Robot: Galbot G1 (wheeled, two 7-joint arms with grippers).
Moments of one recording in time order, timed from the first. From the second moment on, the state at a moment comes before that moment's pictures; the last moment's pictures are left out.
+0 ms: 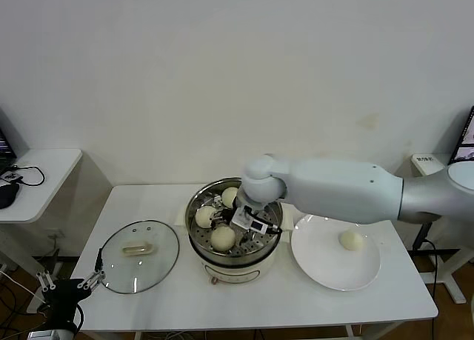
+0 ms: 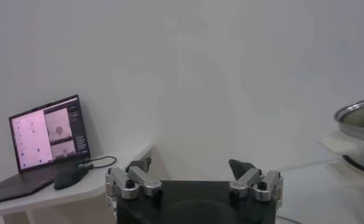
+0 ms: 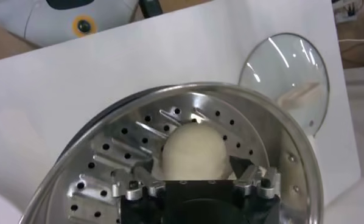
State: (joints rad) left arm 1.80 -1.26 -0.84 -2.14 -0.14 -0.06 -0.14; right arm 0.48 1.10 -1.26 1.54 -0.05 0.12 -0.97
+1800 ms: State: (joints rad) left arm 1.78 -1.20 -0.81 -2.12 -0.14 -0.04 -0.13; right arm -0.23 0.59 -0.48 1.26 -0.27 -0.17 -1.07
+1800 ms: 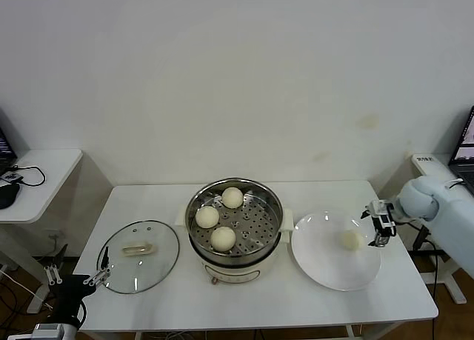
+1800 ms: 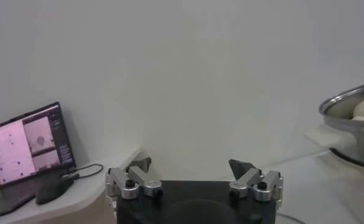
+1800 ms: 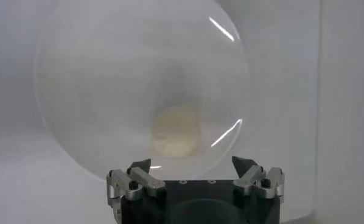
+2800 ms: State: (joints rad) left arm 1.78 -1.21 -0.82 -2.12 -0.14 -0.04 -0.13; right arm -0.27 0.70 -0.44 1.16 -0.34 -0.17 -1.06
